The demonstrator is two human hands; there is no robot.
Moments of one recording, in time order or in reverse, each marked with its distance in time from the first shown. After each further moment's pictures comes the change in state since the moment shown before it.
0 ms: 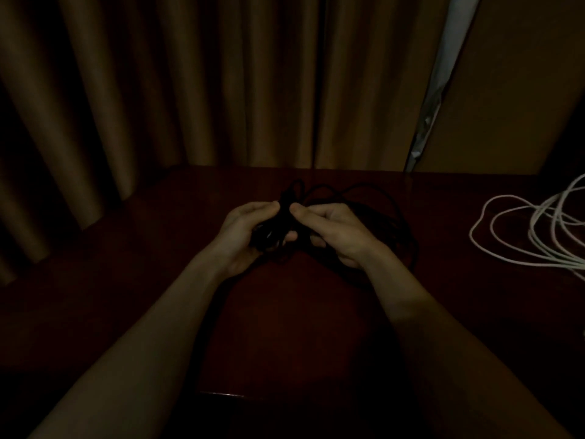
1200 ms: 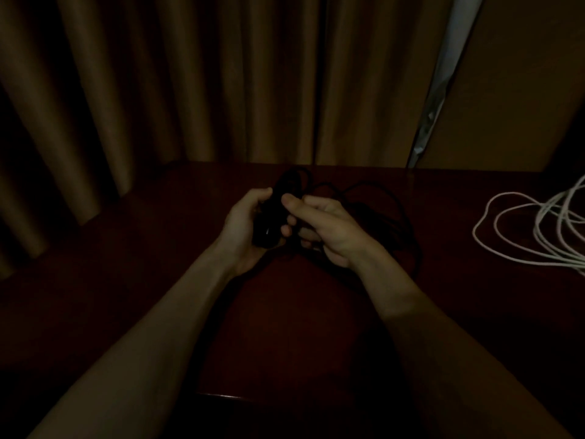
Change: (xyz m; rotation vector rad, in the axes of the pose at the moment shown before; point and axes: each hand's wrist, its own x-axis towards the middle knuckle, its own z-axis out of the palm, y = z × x) left_hand -0.002 0.002 0.019 -0.051 -0.004 -0.006; right_hand -0.003 -0.012 0.015 0.156 -0.013 0.051
